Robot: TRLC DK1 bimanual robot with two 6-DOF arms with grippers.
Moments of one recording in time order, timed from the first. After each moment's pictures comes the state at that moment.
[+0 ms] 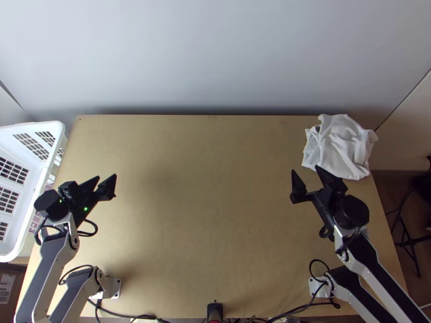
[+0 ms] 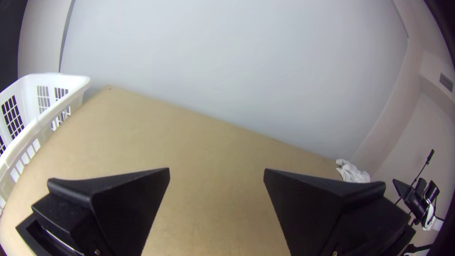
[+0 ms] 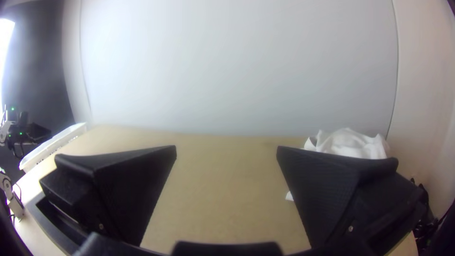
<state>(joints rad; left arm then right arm) 0.31 0.85 0.35 0.22 0.49 -0.24 0.30 0.77 0.33 0.34 0.04 0.10</state>
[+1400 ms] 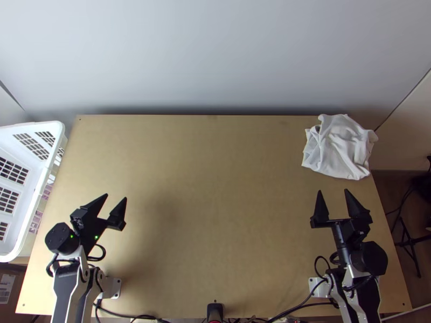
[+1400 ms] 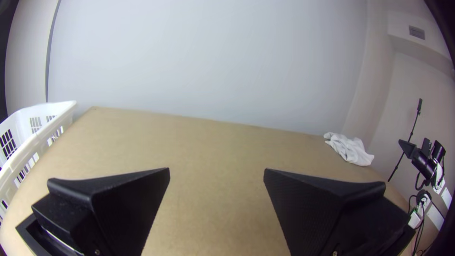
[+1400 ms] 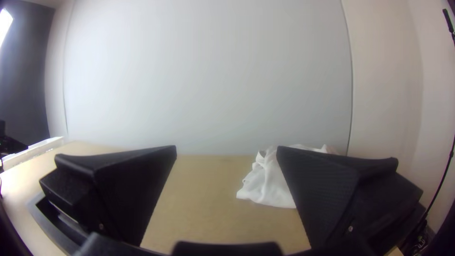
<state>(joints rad) 0.23 0.30 0.09 0.07 0.49 -0.11 0.14 0.01 0.10 0.01 0.06 0.04</state>
